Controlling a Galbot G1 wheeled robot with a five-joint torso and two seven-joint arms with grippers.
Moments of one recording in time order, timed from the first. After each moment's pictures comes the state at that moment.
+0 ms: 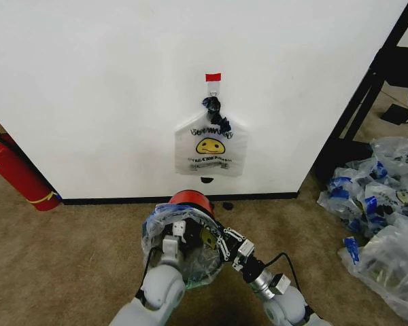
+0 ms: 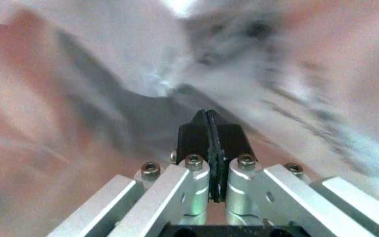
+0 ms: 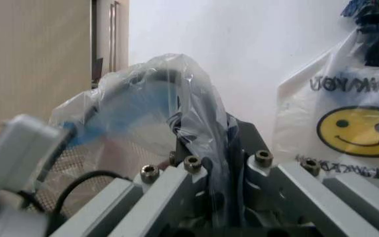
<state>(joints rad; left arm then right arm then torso) 1.24 -1.31 -0.02 -1.82 -0.28 0.32 -0.35 -1.29 1.17 0.09 1.70 0.35 0.68 -0.40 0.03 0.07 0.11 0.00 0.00</state>
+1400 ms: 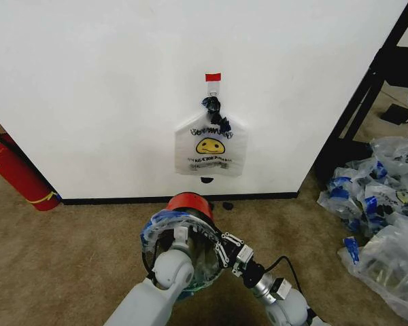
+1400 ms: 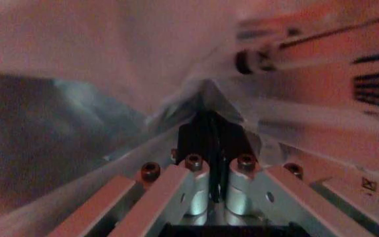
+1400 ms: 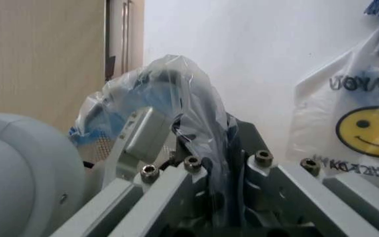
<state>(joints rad) 1.05 -1.33 0.01 -1.70 -0.41 0.33 -0.38 -1.31 1.16 0.09 1.72 0.34 0.68 -0.44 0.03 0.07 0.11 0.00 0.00</state>
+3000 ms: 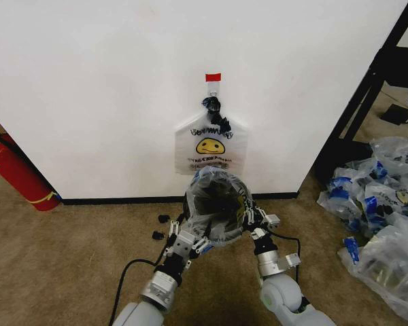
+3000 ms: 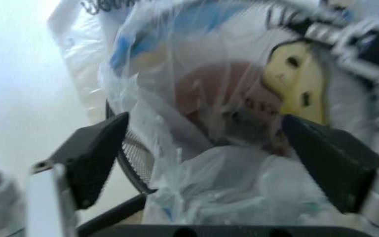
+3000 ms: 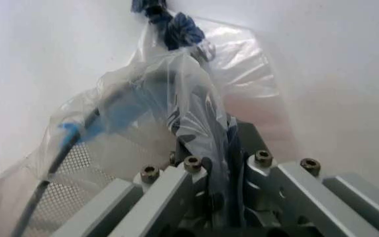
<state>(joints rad) 1.48 -1.22 -0.09 -2.12 0.17 0.09 -0.14 -1.26 1.20 0.10 1.72 0.58 0.57 0.03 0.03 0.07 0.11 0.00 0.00</state>
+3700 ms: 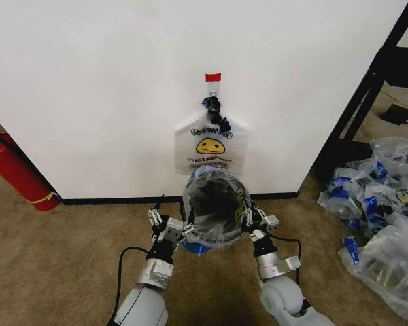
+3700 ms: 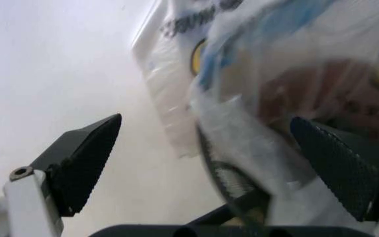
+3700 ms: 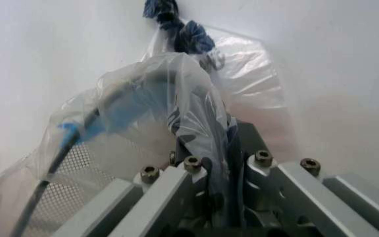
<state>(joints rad) 1.46 -1.25 -0.11 -2.11 0.33 0.09 -0.28 -1.26 1.21 0.10 1.73 0.51 0.58 0.05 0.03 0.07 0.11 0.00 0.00</state>
